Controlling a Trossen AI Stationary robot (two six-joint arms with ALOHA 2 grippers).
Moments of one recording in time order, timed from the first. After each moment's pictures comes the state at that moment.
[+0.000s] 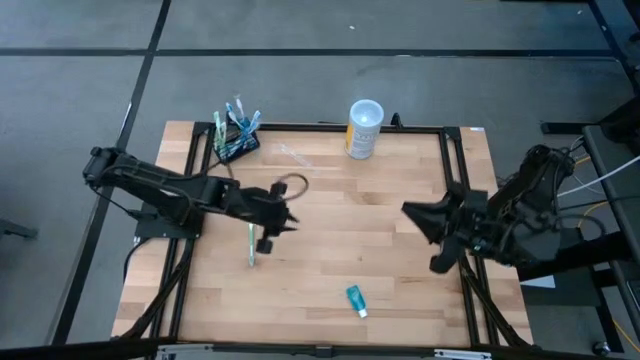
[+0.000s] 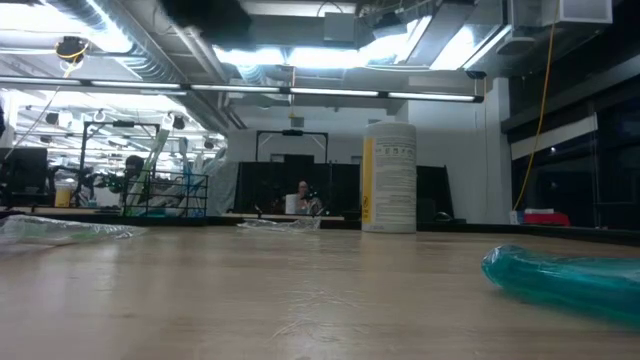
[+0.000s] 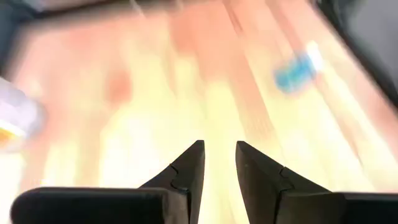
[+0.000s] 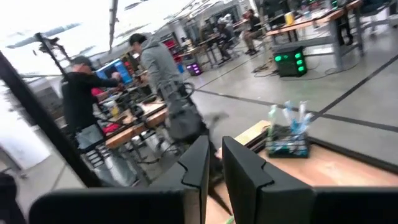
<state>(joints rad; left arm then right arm) -0.19 1.23 0.94 -0.34 -0.11 0.05 0.88 1.24 1.44 -0.22 1.25 0.46</state>
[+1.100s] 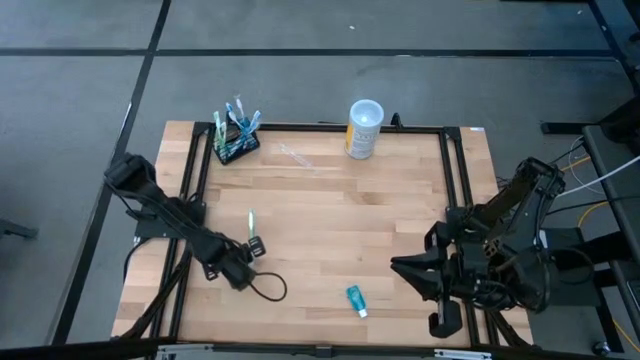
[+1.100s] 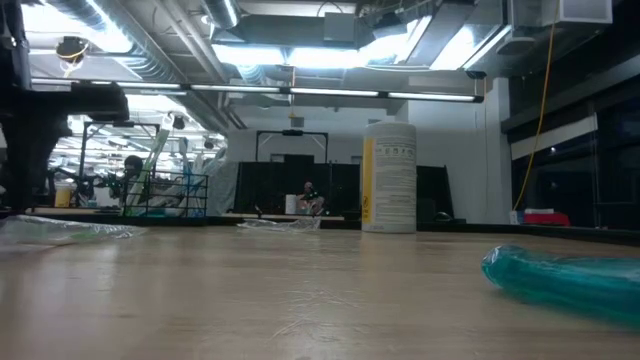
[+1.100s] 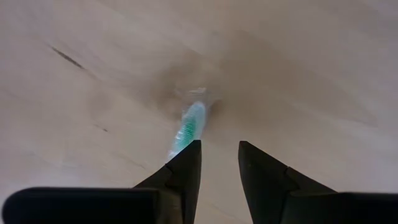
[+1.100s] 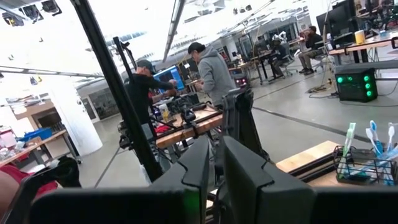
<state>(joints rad) -0.65 1.50 0.79 -0.77 -0.19 0.43 0.97 1.45 1.44 0.36 1.13 0.06</state>
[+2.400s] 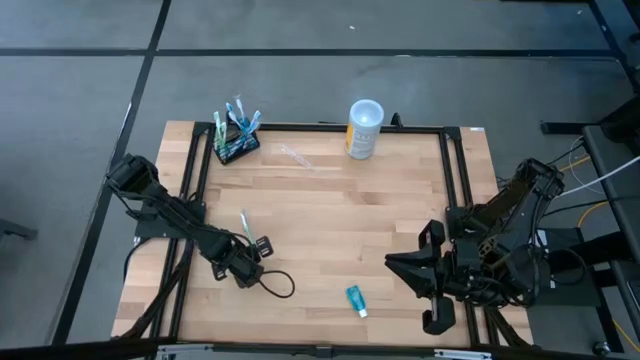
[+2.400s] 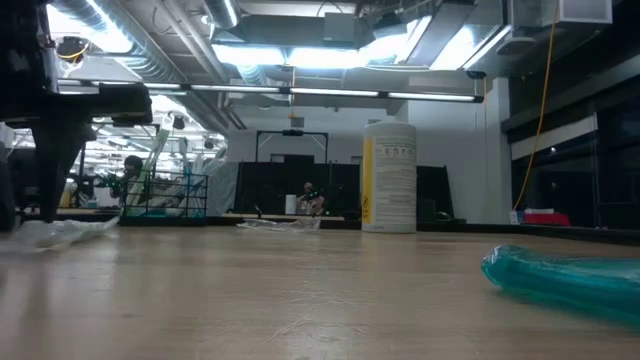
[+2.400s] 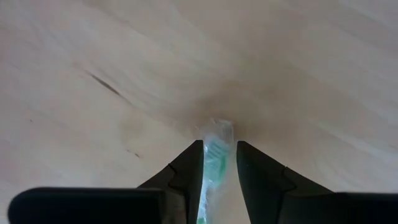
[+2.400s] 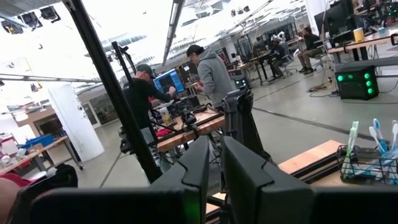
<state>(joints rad) -0.59 1.52 0.80 -0.66 -0.19 0.51 0.94 1.47 1.44 0.37 1.11 0.09</state>
